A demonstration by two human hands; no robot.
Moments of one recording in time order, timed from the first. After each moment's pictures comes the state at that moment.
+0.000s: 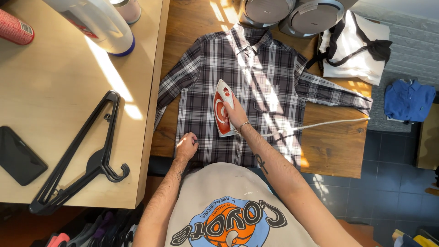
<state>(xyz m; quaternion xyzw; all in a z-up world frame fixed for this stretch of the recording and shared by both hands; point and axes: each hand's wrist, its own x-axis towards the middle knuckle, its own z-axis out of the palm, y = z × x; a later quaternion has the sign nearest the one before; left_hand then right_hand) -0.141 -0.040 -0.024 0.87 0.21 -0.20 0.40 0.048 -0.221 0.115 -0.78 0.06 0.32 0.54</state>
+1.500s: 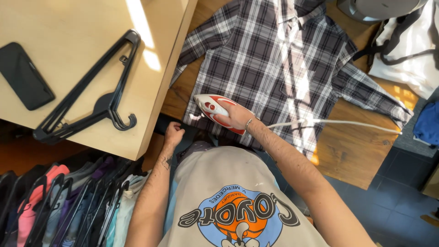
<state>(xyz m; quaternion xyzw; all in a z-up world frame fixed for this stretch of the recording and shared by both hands) -0.298 0.003 -0.159 0.72 0.51 -0.12 0.45 -0.016 -0.211 0.107 -0.78 -0.34 0.46 0.23</state>
